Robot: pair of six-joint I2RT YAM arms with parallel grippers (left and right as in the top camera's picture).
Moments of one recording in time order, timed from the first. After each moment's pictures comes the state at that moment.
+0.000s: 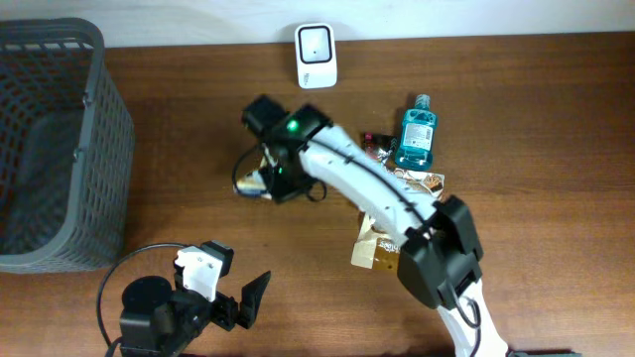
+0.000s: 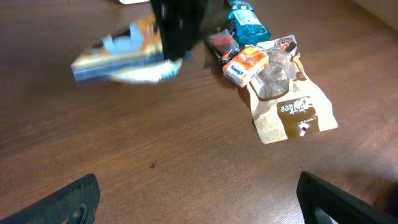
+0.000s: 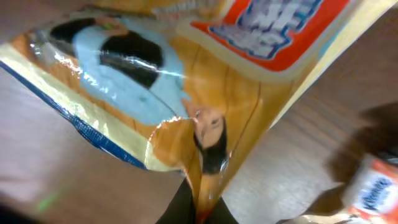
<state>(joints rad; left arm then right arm) -0.12 0.32 0.49 -0.75 0.44 0.03 0.73 2.23 2.13 -1.31 -0.13 0.29</state>
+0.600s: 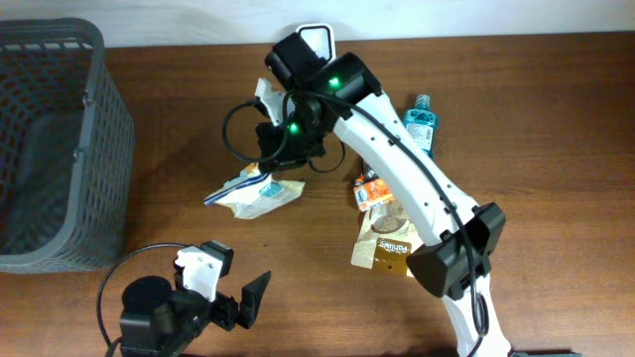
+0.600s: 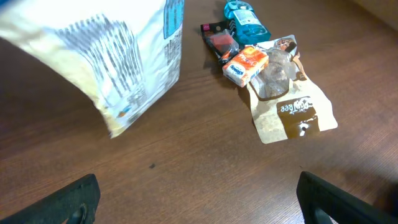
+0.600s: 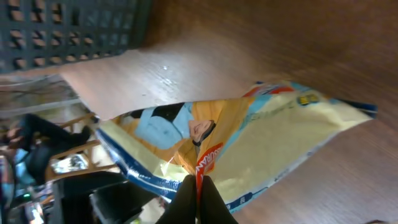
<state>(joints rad) -0.12 0.32 0.49 -0.75 0.43 0.03 0.63 2.23 2.45 -1.47 -0.59 0.29</state>
